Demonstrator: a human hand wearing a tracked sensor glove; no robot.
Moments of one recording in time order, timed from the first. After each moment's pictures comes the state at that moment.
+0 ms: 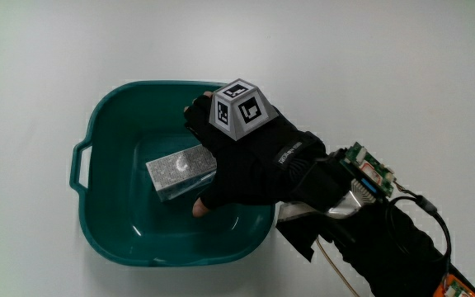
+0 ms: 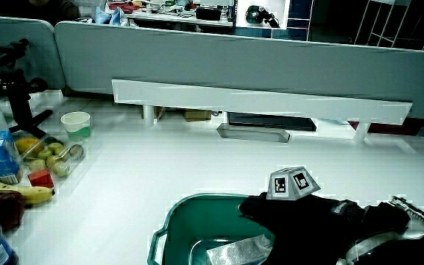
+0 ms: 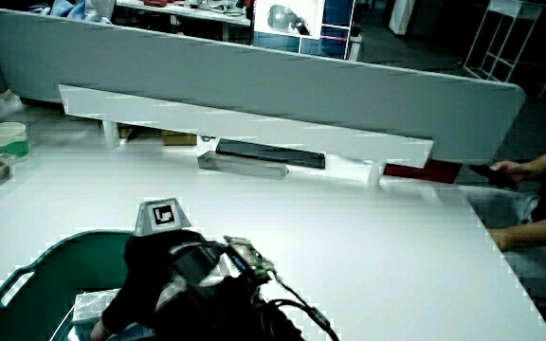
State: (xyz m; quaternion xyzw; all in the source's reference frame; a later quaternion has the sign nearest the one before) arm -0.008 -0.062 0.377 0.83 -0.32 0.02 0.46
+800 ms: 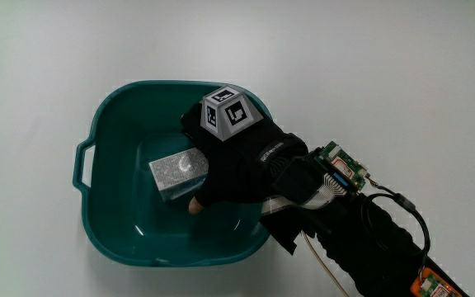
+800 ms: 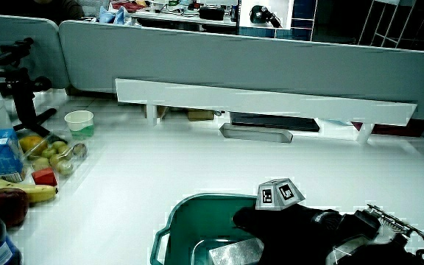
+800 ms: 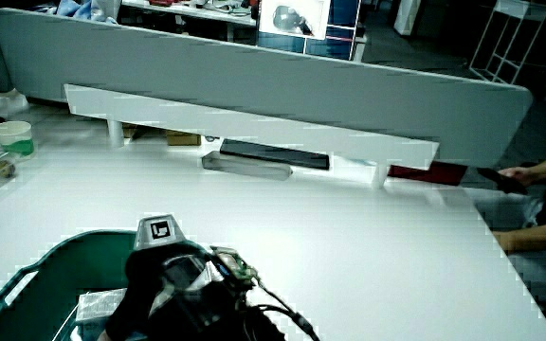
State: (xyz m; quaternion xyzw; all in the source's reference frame) arm -0.023 -0.062 0.411 0.82 -0.32 0.02 0.47
